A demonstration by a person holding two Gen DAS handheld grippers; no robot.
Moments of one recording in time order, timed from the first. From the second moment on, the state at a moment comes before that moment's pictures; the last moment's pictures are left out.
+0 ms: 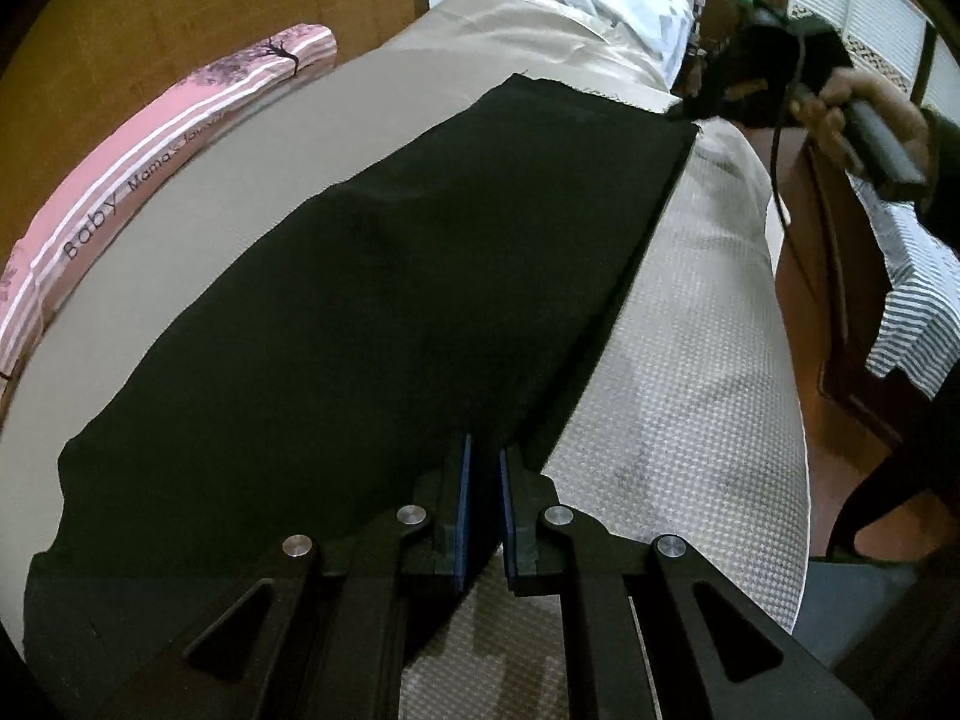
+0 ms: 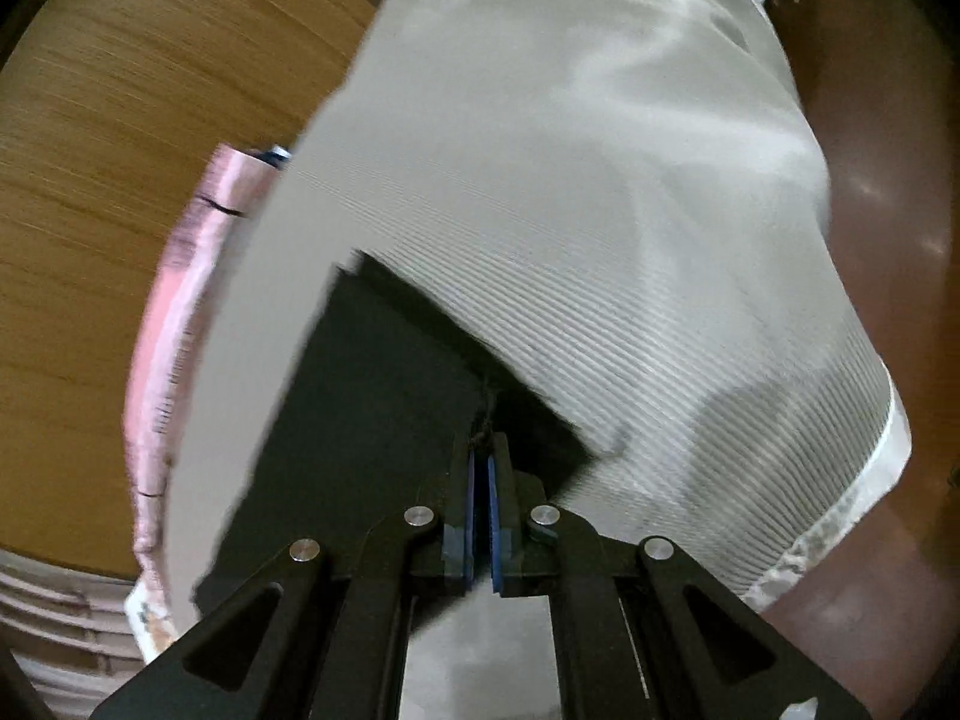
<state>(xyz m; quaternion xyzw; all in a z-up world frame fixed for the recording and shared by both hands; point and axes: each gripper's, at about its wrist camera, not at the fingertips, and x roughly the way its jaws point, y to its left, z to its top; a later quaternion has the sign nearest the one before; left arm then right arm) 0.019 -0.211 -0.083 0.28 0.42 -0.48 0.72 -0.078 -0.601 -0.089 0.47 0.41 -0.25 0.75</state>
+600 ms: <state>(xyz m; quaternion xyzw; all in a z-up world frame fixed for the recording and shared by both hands) 0.043 -0.196 -0.074 0.21 0.46 -0.49 0.71 -0.078 -0.620 -0.058 0.40 0.40 -0.27 0.78</state>
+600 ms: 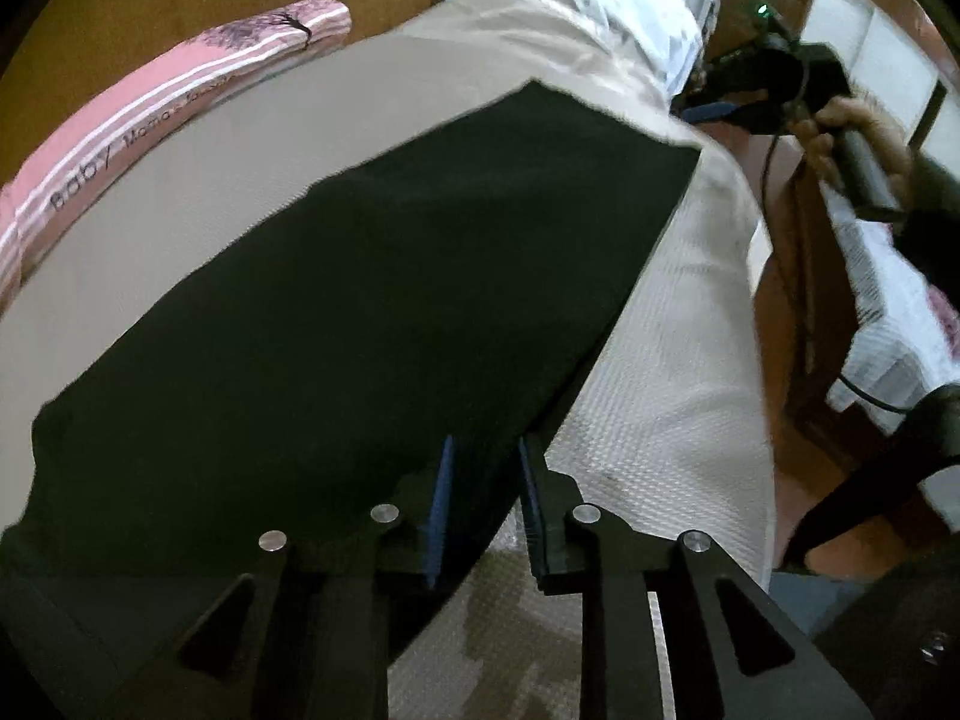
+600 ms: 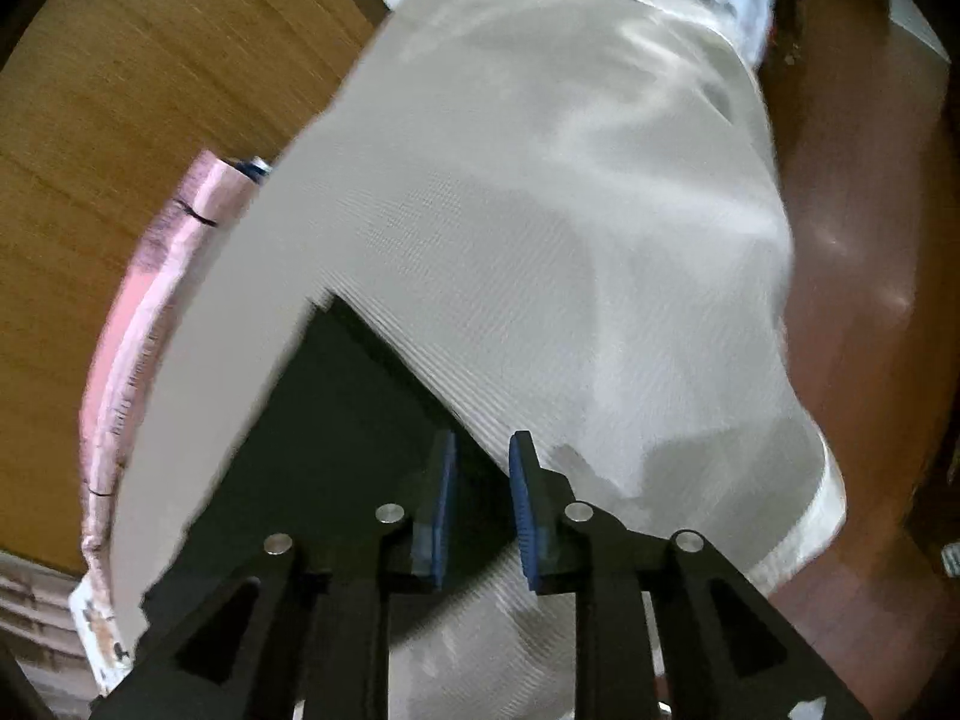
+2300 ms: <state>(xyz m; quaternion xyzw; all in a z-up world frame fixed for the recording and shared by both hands) 0.115 -0.016 -0.090 0.04 0.50 -0.28 0.82 0.198 -0.319 -0.064 0.17 0.56 0.17 0.79</state>
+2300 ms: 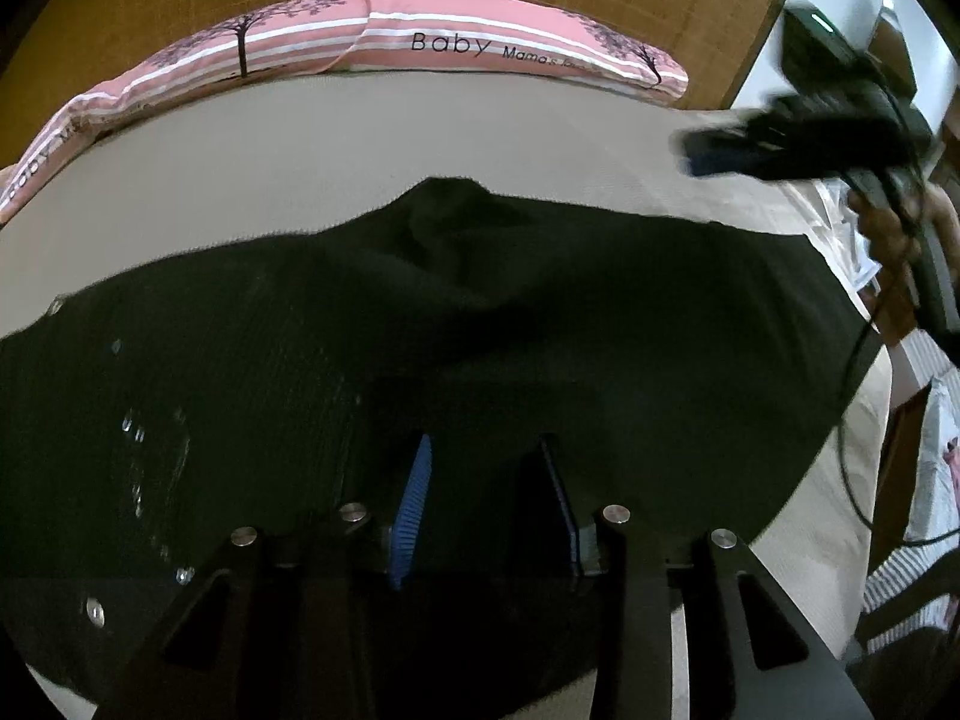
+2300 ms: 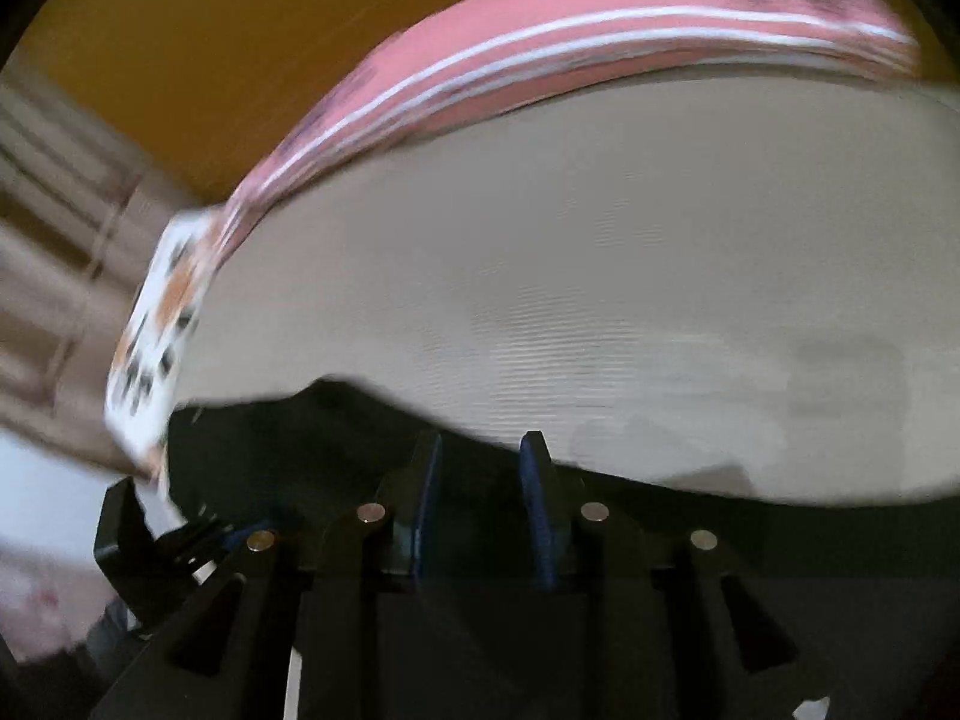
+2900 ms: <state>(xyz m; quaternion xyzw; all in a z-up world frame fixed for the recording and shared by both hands) 0.095 0.013 -0.094 -0.01 0.49 -0.29 0.82 0.267 -0.169 -0.094 0.08 0.59 0.27 0.76</state>
